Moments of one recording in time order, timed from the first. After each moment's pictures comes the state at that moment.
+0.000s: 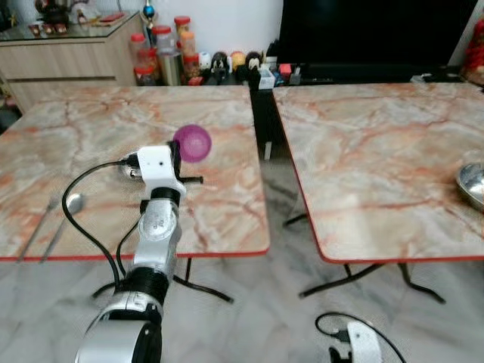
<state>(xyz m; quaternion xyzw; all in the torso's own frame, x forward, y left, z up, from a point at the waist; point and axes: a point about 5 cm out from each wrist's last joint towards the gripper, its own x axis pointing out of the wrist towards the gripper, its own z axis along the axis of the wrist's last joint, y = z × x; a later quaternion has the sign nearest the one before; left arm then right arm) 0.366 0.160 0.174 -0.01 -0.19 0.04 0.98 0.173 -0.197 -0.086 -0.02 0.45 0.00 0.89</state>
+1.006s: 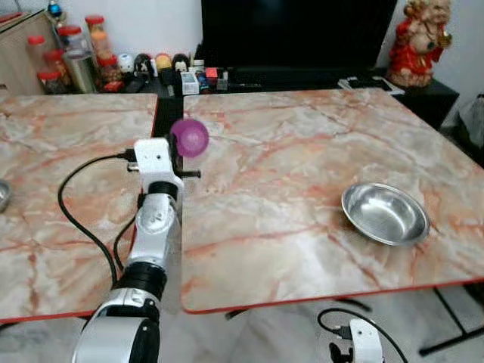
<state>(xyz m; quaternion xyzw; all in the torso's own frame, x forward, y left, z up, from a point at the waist) 0.366 0.173 0.172 -0.01 -0.18 0.06 0.98 0.177 -0.184 -0.086 0.01 0.44 0.00 0.90</state>
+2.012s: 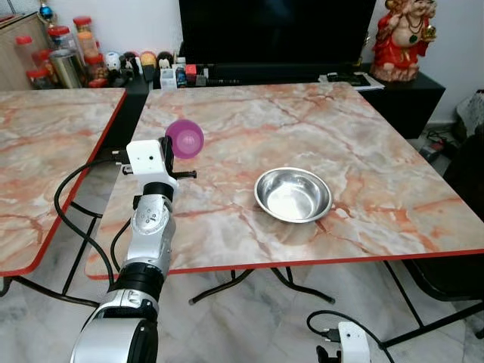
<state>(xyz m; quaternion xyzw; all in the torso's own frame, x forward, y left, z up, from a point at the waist) 0.367 0.158 0.168 -0.04 -0.17 0.03 0.98 0.166 -0.193 -0.089 0.01 0.46 -0.01 0.89</state>
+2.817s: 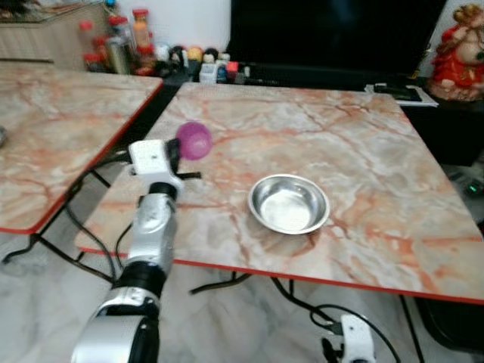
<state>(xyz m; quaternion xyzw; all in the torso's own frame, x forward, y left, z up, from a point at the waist) 0.371 0.157 0.167 -0.09 -0.14 0.00 0.99 0.174 -0.197 -0.085 -0.01 0.44 -0.02 0.90</state>
